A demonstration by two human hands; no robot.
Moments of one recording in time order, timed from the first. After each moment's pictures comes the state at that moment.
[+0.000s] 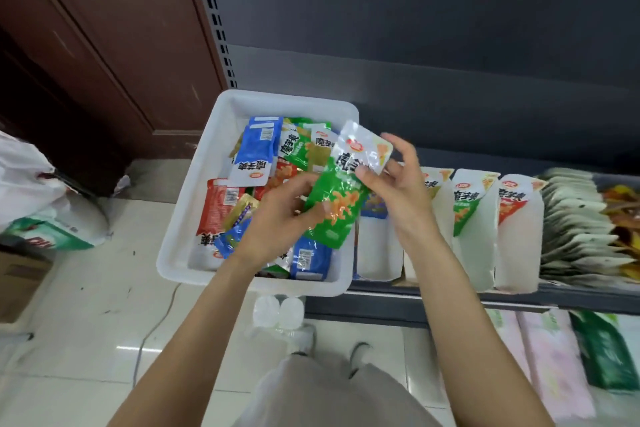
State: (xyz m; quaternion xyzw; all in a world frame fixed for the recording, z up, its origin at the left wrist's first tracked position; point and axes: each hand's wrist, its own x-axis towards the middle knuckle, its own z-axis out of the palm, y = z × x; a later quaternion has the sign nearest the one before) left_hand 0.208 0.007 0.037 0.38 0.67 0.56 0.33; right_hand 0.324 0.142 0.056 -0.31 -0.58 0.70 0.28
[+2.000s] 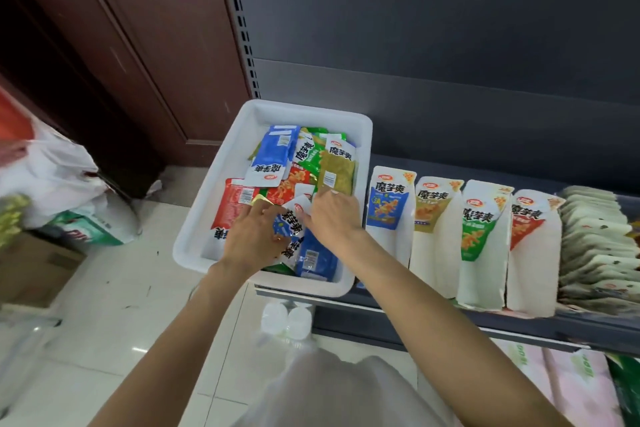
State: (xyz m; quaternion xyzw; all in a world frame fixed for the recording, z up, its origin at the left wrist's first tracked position) left_hand 0.188 -0.025 -0.021 0.36 0.92 0.13 0.12; right_hand 0.262 0.102 0.001 -0.25 -0.97 0.04 -0.04
